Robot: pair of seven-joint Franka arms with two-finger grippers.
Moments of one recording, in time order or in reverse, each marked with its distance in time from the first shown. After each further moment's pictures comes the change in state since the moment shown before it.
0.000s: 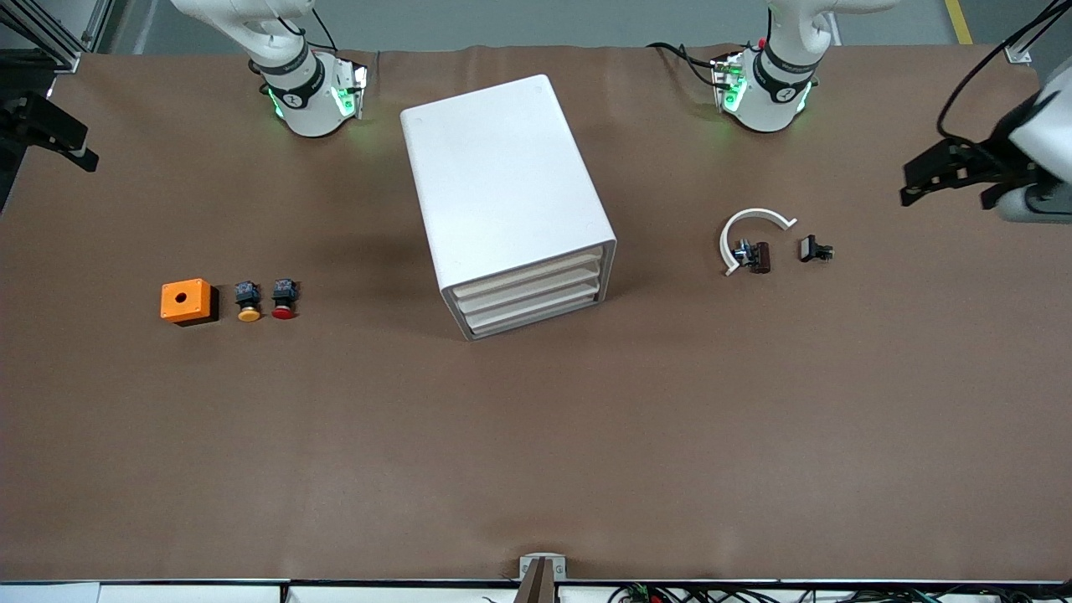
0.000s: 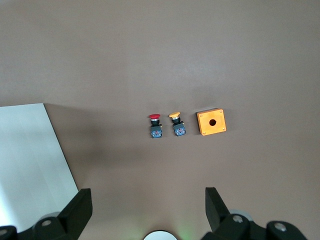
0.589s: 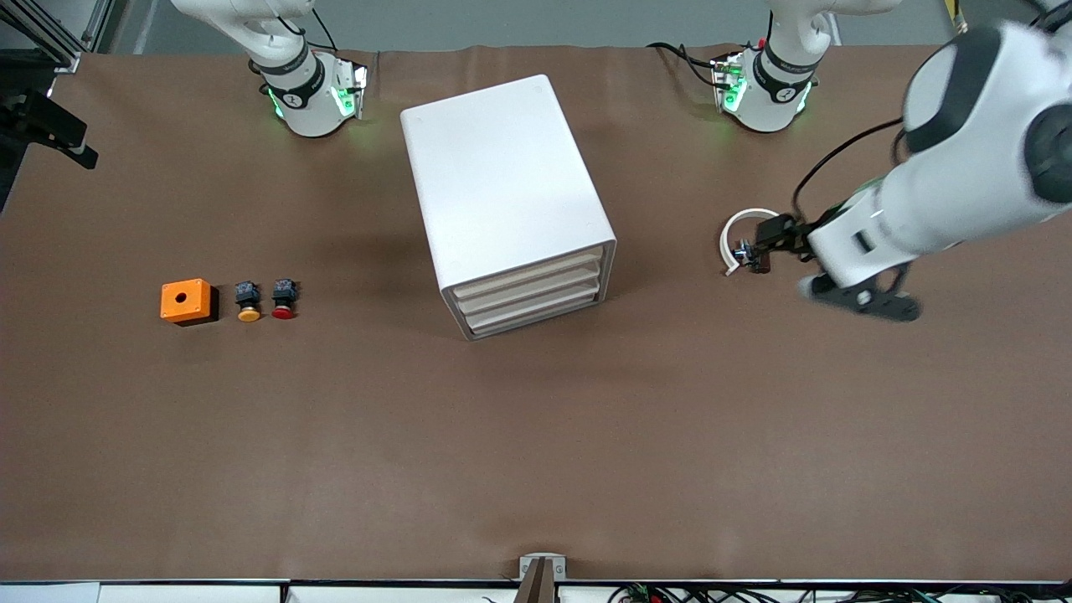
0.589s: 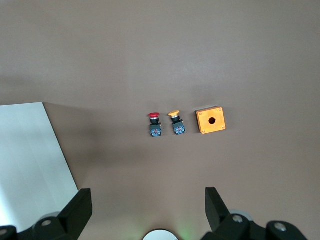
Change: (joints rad) left arm -0.070 0.248 -0.101 -0.016 -0.148 0.155 0.005; right arm -0.001 -0.015 -0.004 -0.019 0.000 0.003 0.000
